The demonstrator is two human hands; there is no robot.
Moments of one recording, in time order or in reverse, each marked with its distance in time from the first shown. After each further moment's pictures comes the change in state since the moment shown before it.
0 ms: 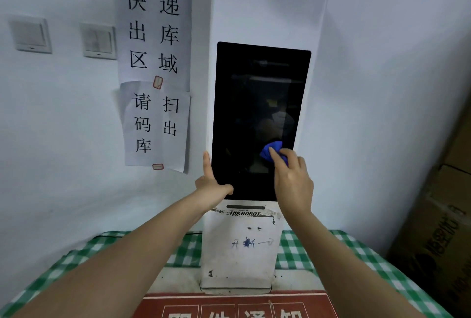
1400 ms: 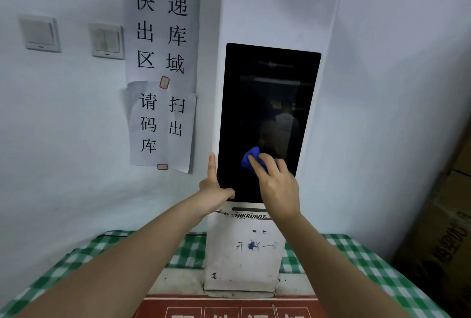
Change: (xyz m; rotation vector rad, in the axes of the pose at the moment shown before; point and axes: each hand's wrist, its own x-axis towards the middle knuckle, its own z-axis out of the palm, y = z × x) left_hand 0.000 -0.005 -0.008 0.015 -0.038 0.010; right_hand -0.001 -0.026 0.017 -0.032 0.012 -0.270
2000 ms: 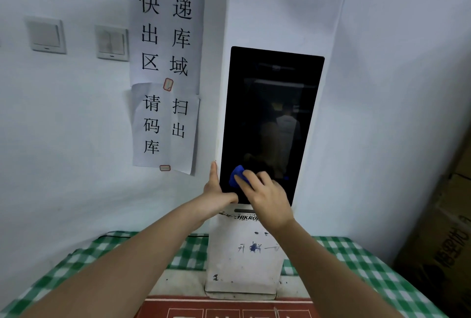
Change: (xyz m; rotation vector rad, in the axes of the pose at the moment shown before) left_hand 0.004 -0.010 -0.001 -0.041 -0.054 0.002; right_hand -0.012 -0.016 0.005 -0.018 -0.160 -0.224
